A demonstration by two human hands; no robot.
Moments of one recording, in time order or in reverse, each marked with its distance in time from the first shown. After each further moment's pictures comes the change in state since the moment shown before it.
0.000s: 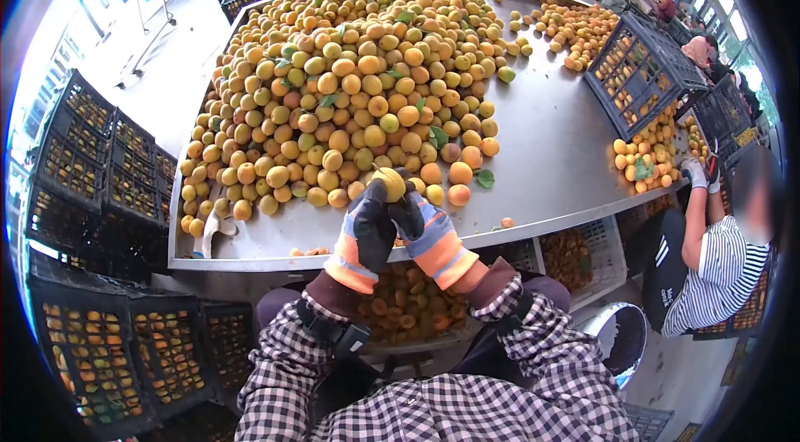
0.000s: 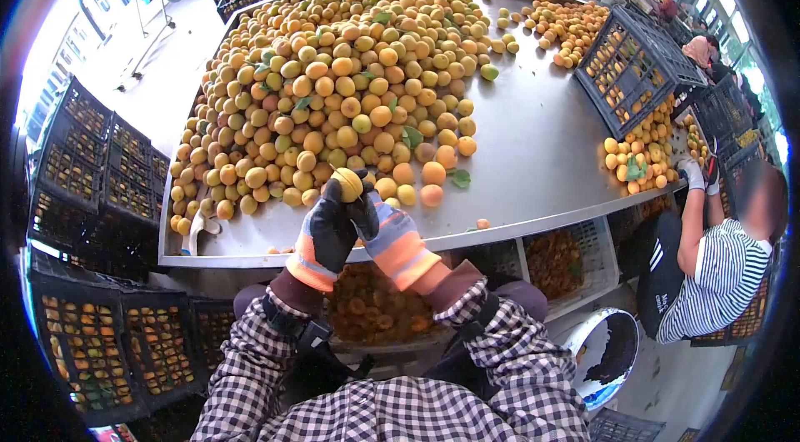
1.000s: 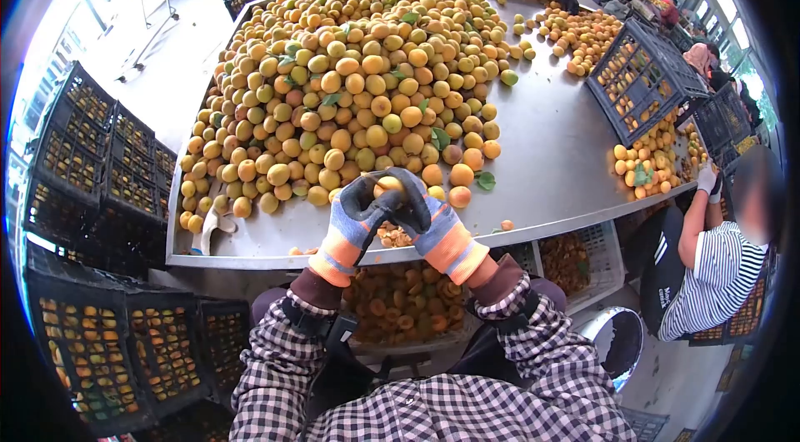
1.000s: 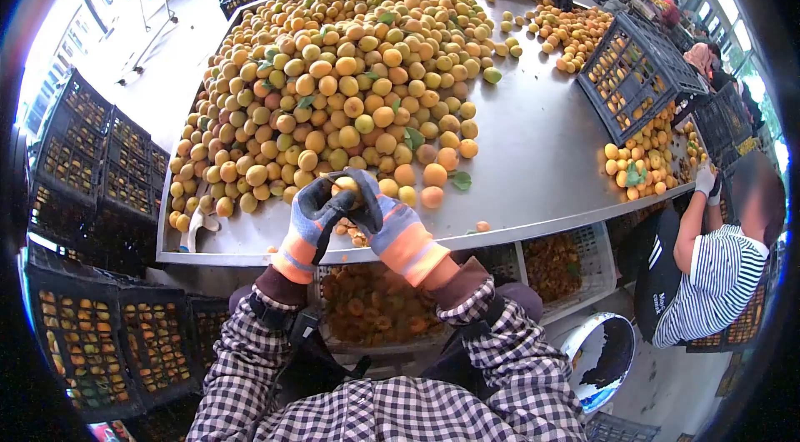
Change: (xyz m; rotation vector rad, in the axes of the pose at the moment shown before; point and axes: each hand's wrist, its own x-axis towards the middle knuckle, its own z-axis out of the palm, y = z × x) left_hand 0.002 0.028 -0.007 0.751 0.170 0.125; right_hand 0.019 -0.011 -0.027 0.205 -0.002 -0.126
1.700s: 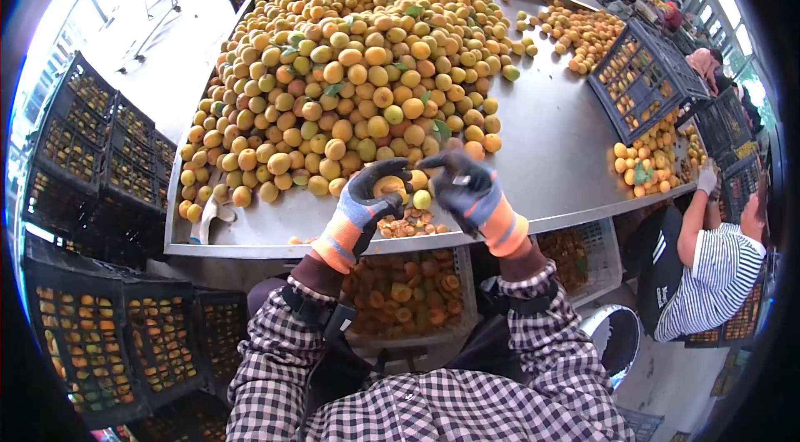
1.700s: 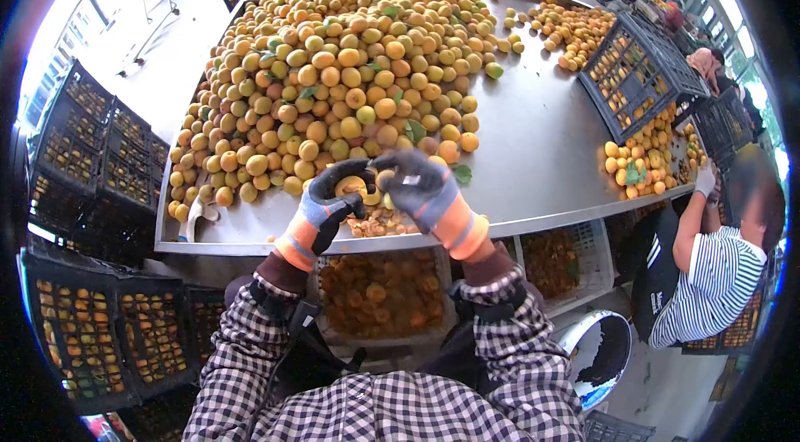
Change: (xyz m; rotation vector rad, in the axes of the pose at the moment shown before) left_hand 0.004 -0.015 -0.002 -0.257 -0.189 -0.100; right_hand 0.007 -0.016 -0.057 0.403 0.054 0.152
